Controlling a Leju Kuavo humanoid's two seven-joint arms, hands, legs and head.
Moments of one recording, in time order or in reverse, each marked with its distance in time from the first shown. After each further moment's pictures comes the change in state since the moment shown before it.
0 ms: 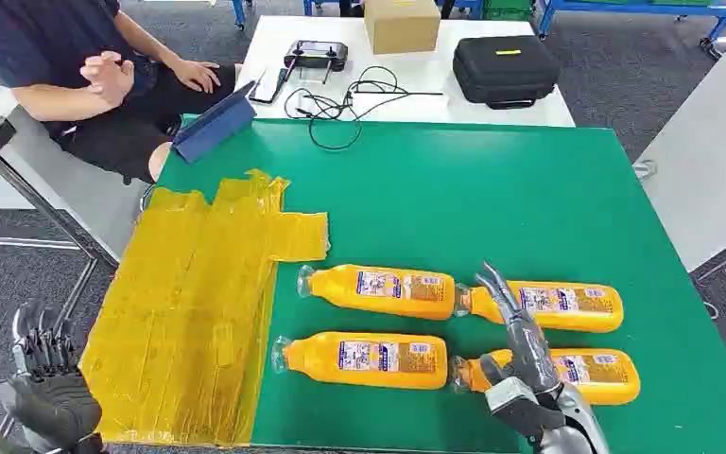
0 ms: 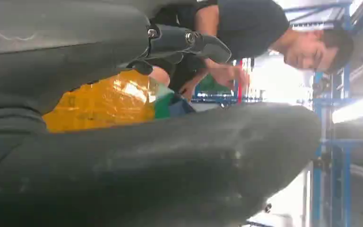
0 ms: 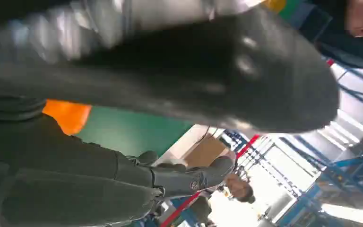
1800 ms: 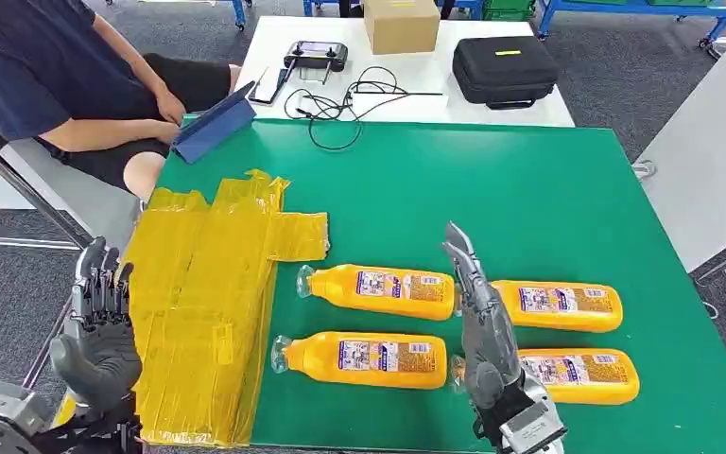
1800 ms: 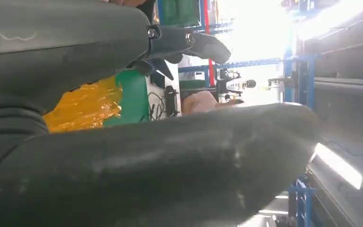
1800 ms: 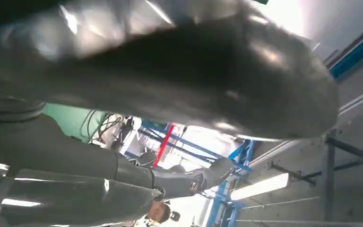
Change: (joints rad) left arm -0.071 0.087 -0.255 -0.100 -0.066 -0.061 0.123; right arm -0.032 0.142 0.171 -0.301 -0.221 0.132 0.010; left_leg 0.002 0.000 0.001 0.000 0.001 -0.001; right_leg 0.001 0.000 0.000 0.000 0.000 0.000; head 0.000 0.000
